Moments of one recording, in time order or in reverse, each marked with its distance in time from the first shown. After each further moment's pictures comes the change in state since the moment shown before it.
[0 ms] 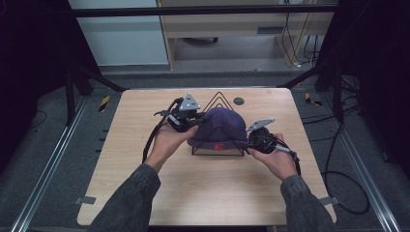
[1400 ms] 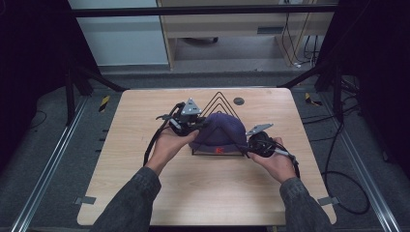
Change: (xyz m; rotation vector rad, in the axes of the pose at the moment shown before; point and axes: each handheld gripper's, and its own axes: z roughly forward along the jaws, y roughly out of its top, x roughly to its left) left arm -0.003 -0.011 0.008 0.036 -0.008 0.002; right arm 0.000 -0.014 0.013 0.024 0.008 0.006
